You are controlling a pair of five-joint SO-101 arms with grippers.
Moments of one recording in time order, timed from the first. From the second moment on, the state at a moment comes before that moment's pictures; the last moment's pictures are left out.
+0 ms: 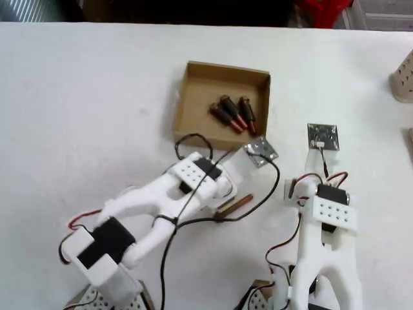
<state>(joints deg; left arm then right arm) 36.7 7.4 30.4 47.4 -12.4 13.3 -36.7 62.9 48.5 13.5</state>
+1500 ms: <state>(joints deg) 24.7 7.7 27.9 47.4 7.3 13.3 -36.7 62.9 48.5 13.5</state>
